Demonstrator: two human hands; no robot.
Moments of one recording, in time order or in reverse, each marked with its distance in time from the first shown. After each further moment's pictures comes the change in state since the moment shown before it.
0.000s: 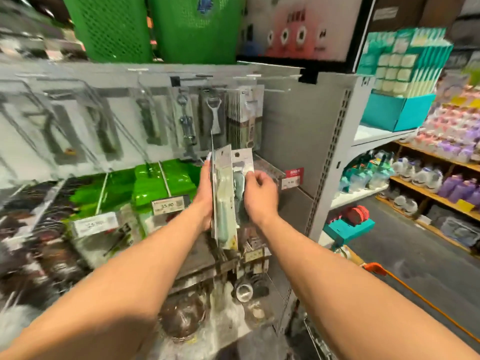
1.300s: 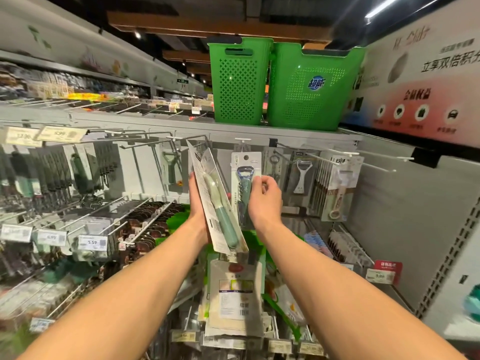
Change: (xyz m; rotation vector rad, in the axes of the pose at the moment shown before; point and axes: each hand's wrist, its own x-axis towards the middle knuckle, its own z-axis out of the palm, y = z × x) left_hand -0.058 0.129 -0.082 -0.378 0.443 0.388; right_hand 0.028 -0.103 0.142 0.132 -0.416 -0.245
